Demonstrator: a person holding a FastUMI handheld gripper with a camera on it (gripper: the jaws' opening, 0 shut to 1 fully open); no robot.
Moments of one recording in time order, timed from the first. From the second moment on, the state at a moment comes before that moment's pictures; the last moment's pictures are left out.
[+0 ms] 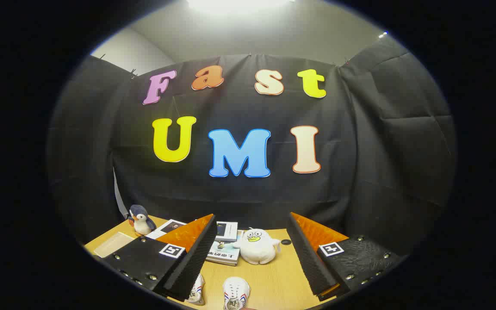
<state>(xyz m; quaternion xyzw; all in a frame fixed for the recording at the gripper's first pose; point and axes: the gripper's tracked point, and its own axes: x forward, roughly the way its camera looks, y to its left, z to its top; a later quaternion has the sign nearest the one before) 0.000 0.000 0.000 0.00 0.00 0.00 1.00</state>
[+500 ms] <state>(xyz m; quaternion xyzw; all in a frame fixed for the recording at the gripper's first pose) 0.003 0.017 -0.008 0.00 0.01 0.01 1.00</state>
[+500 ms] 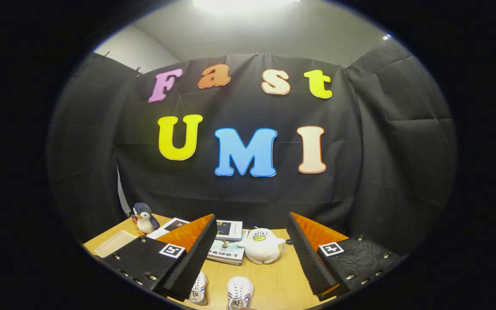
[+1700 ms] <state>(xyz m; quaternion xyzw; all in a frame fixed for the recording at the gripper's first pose) 0.010 0.224 -0.208 0.16 0.28 0.30 0.90</state>
